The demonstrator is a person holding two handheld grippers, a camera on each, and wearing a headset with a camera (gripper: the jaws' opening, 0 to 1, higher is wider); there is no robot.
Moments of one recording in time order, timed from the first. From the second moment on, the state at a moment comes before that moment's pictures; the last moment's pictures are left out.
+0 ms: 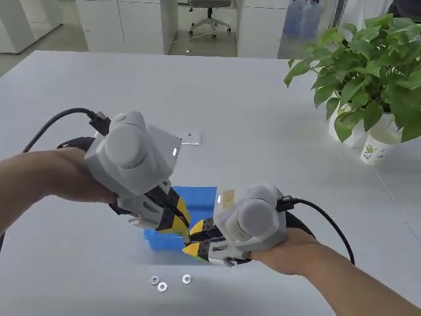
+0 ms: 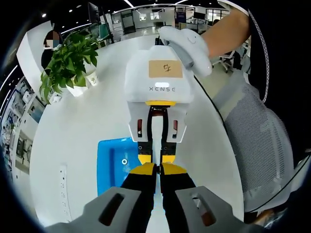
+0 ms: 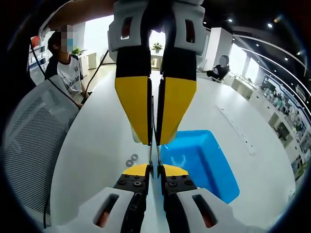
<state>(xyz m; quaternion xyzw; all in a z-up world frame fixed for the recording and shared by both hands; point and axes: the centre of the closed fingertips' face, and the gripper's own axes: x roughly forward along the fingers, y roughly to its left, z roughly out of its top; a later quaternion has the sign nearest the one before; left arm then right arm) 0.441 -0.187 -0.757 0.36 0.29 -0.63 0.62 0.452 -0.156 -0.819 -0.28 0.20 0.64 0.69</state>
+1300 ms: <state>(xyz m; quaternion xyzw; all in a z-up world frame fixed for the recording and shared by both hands) 0.416 -0.182 -0.792 0.36 0.30 -0.65 0.60 0.422 -0.156 -0.859 -0.27 0.23 0.64 0.68</state>
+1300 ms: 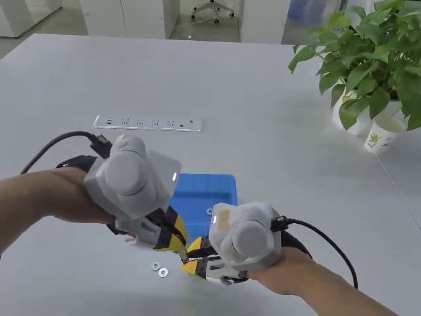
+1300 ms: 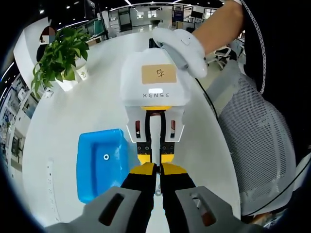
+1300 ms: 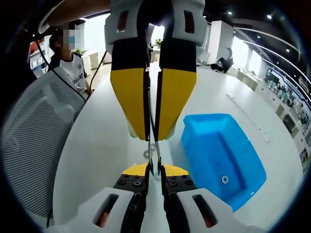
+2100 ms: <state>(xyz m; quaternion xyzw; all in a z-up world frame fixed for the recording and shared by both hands) 0.419 -0.181 -0.802 0.36 0.31 -0.65 0.60 0.423 -0.154 -0.868 -0.26 0.24 0.65 0.68</state>
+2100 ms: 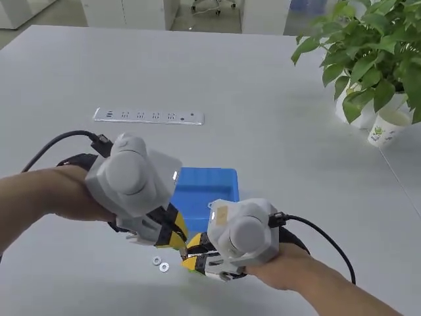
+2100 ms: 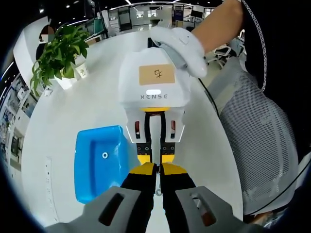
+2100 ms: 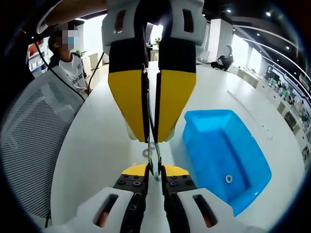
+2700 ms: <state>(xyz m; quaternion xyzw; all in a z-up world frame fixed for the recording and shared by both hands) 0.427 -0.184 -0.803 0.36 0.31 -0.64 0.60 0.427 -0.155 -0.870 -0.25 0.25 0.64 0.68</state>
